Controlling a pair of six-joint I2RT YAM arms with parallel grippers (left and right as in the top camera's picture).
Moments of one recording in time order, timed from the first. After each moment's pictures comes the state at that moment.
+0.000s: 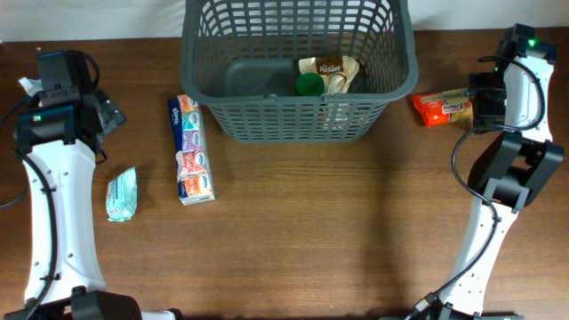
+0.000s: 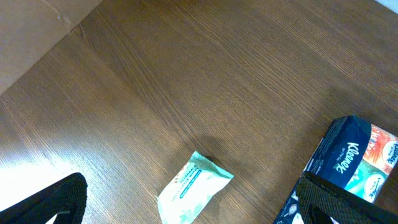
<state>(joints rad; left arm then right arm) 0.21 1.57 1.58 -1.03 -0.41 -0.42 -0.35 2.66 2.55 -1.34 0.06 1.31</state>
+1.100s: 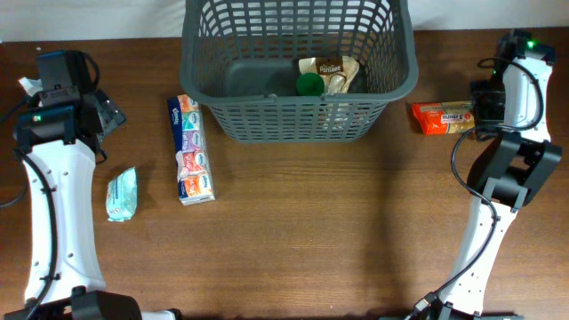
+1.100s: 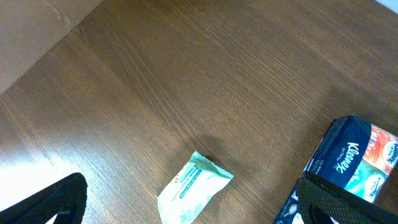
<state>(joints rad) 0.21 1.57 1.58 -1.03 -0.42 -0.42 -0.36 2.70 2.56 -1.36 0.09 1.29</state>
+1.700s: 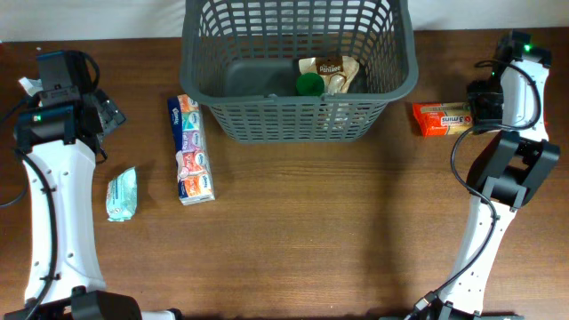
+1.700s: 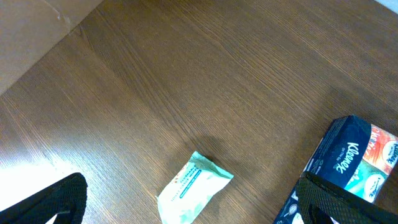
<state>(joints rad) 0.21 1.57 1.58 -1.03 -0.41 -0.42 -0.36 2.71 2.56 -1.35 0.06 1.27</state>
